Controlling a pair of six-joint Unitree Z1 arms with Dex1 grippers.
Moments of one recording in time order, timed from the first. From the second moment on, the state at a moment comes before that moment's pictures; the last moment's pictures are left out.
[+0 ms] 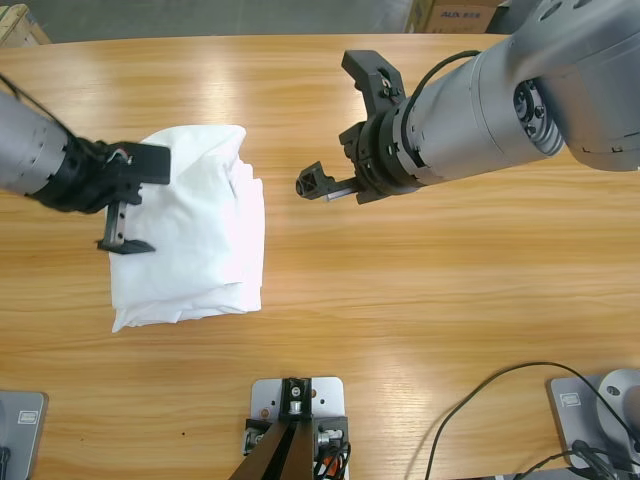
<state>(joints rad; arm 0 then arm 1) -0.66 1.69 -1.19 0.77 -0.04 0.78 0.93 1.71 -1.08 0.34 0.00 0.65</state>
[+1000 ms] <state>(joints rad) -0.64 2.01 -1.32 0.80 -0.14 0.83 0.91 1.71 -0.97 0.31 0.03 0.66</state>
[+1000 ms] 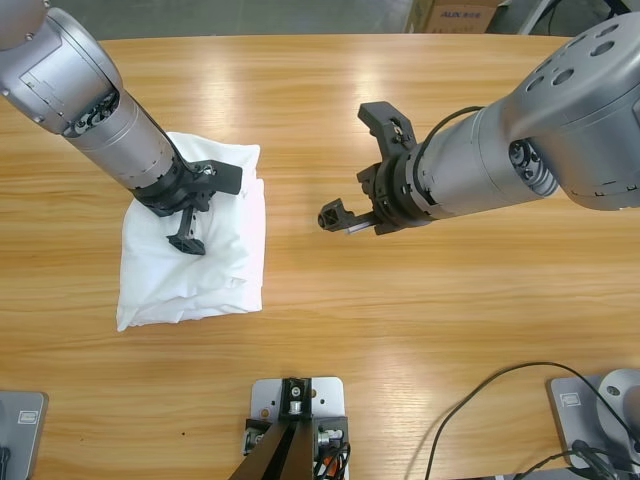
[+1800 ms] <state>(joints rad) -0.83 2.17 -1.73 0.92 -0.22 0.65 0.90 1.66 -0.92 0.31 -0.01 0.68</state>
